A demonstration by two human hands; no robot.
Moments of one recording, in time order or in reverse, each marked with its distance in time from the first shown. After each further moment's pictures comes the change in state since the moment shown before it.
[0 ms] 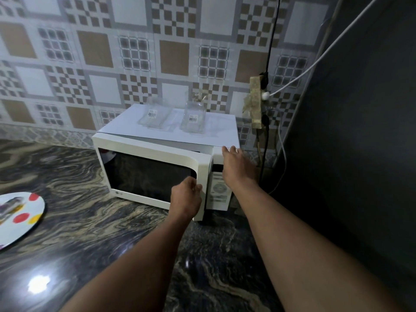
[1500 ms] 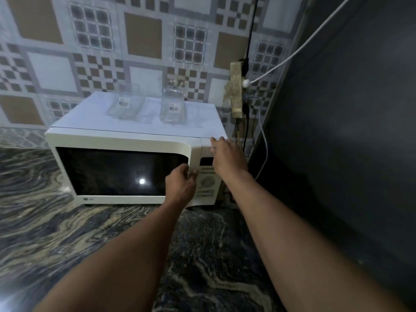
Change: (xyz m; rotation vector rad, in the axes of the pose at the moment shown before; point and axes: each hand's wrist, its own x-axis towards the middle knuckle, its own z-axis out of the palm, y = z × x) left_hand 0.038 0.001 0.015 -0.168 -0.144 0.040; right_hand 0.002 -0.015 0.004 0.107 0.106 0.089
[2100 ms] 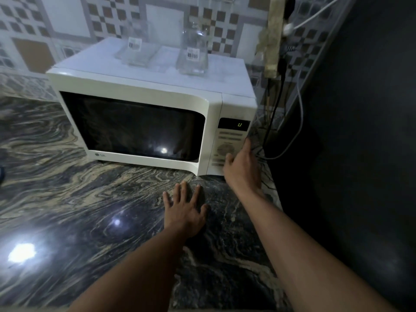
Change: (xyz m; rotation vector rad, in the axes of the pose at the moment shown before) left_hand -0.086 -0.137 0.052 0.860 -0.456 -0.063; right_hand -0.063 0.032 0.100 0.306 -0.033 0.318
